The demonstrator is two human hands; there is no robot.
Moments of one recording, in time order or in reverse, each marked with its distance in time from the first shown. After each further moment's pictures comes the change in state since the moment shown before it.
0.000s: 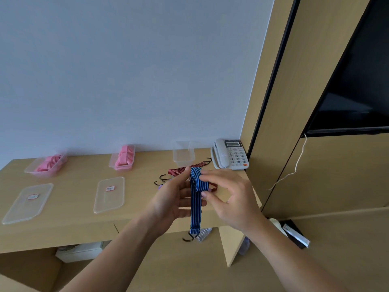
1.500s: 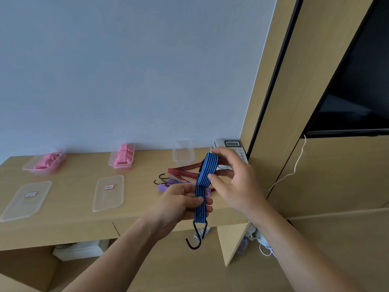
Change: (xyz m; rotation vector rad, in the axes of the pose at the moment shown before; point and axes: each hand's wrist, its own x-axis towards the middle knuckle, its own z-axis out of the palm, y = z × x) left_hand 0.006 -0.021 -0.004 0.077 -0.094 0.105; right_hand 0.025 0.004 -0.006 0.160 -0.004 0.199
